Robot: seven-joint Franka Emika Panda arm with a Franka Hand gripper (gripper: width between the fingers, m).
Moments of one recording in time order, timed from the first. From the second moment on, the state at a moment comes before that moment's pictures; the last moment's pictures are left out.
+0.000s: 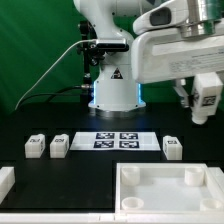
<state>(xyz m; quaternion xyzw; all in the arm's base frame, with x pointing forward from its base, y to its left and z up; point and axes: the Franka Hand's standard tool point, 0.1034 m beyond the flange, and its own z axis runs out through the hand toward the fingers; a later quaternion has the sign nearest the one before) 0.552 0.126 0.157 -0.98 -0.09 -0.15 0.05</state>
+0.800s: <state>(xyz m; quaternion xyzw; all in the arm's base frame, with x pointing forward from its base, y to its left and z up) 0.618 0.101 0.150 -0.94 -0.10 -0.32 0.04</state>
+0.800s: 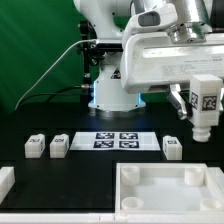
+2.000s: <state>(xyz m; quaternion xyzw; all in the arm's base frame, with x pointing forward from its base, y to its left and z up) 0.605 0.111 0.072 -0.95 -0.10 -0.28 0.05</state>
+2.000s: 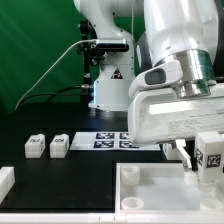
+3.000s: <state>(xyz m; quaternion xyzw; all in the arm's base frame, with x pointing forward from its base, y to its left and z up) 0.616 0.115 0.061 -0.95 -0.10 -0.28 0.05</state>
